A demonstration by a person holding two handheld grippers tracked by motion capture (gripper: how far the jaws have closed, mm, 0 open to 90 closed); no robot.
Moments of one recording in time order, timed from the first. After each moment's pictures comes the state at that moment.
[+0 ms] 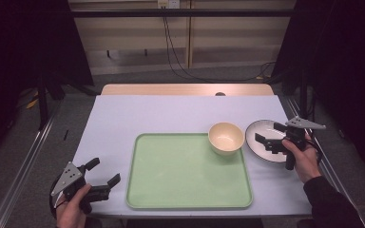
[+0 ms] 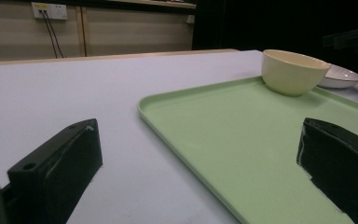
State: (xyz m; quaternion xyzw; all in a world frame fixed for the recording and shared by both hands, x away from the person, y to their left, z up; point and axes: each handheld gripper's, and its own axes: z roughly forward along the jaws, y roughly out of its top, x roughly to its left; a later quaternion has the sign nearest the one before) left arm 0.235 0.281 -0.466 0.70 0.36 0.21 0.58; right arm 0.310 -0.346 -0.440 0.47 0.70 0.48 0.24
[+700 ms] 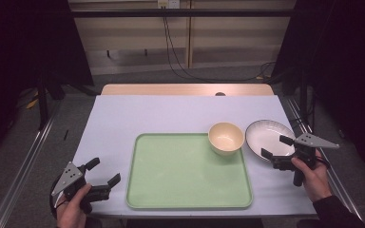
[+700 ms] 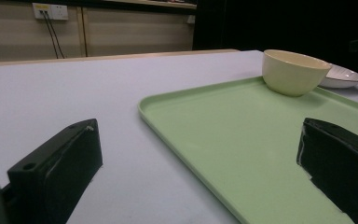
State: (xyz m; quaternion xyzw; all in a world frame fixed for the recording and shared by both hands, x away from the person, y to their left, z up) left arm 0.235 0.281 -0.466 0.70 0.36 0.21 0.58; right arm 0.257 -0.349 -0.441 0.46 0.70 0.50 0.24
